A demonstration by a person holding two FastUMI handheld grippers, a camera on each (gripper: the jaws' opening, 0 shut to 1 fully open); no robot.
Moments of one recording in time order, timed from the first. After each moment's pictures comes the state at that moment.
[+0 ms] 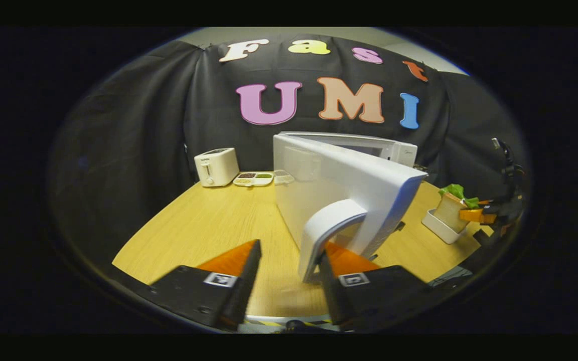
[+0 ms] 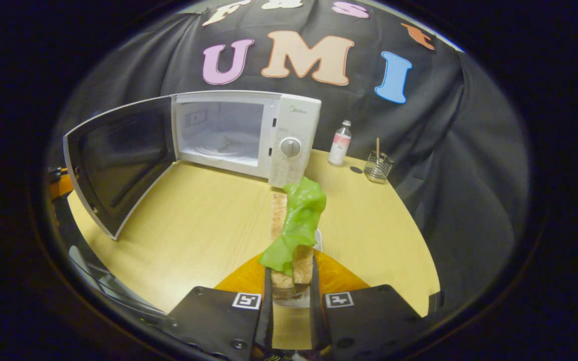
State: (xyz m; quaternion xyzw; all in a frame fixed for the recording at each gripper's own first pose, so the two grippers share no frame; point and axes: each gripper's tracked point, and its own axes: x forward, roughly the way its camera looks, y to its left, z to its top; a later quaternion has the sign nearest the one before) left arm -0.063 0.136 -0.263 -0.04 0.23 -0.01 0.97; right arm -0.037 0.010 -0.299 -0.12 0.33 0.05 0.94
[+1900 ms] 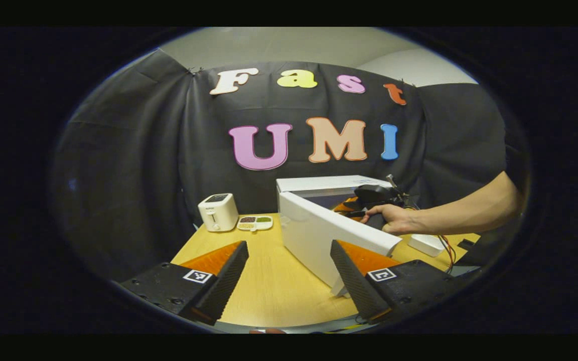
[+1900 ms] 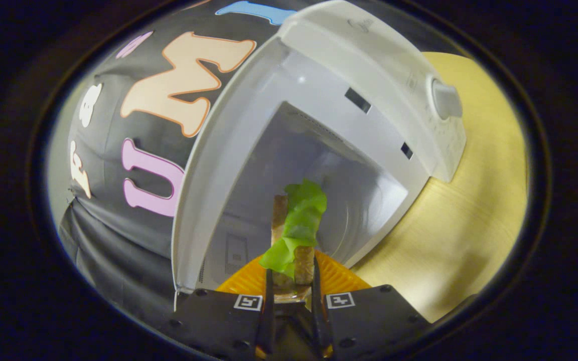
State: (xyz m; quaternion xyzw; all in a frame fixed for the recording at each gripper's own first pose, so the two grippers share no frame) left arm -0.059 0.197 -0.149 -0.01 0.12 -0.05 0.99; right arm 0.221 0.270 -0.330 0.49 0.33 -0.05 0.81
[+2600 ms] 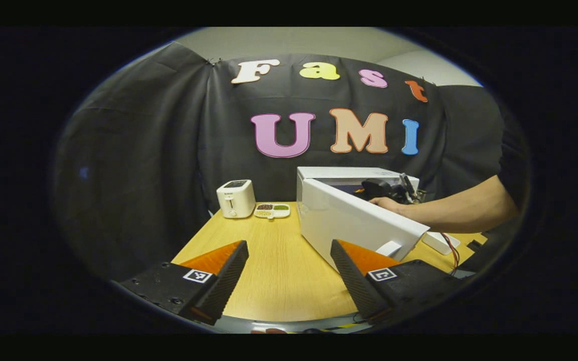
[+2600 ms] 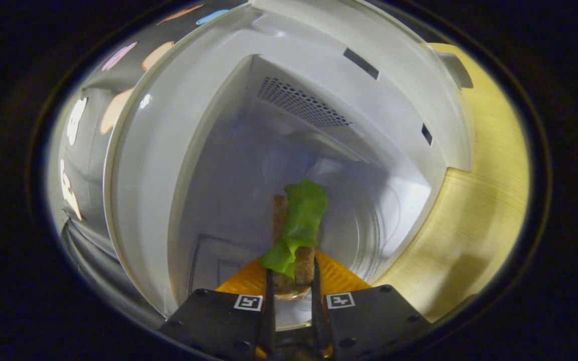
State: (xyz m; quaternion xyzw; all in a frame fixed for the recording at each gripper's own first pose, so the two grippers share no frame) left arm -0.068 0.220 -0.168 -0.03 0.15 -0.01 0.99; right arm 0.264 0.270 -0.354 0.50 0.28 -0.11 0.81
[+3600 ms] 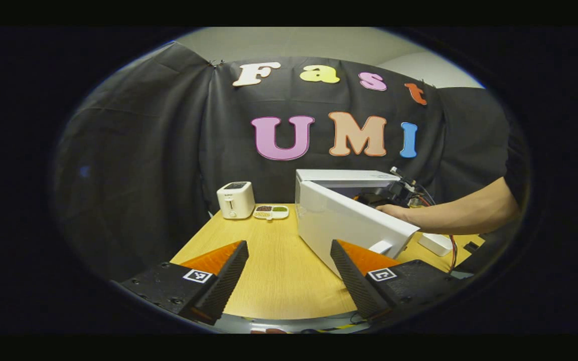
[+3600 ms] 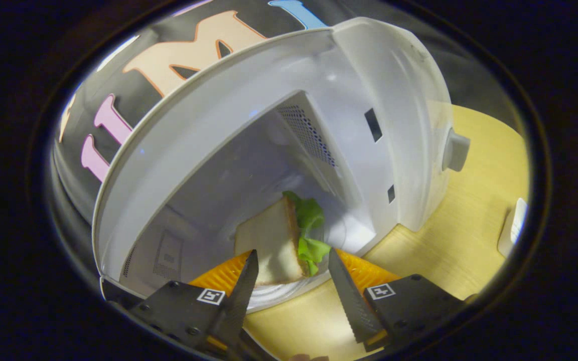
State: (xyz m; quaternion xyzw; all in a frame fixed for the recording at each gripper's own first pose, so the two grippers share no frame) left arm -0.081 0.213 -0.160 -0.04 0.14 -0.02 0.99; right arm 0.227 0.226 -0.363 0.30 0.34 -0.12 0.88
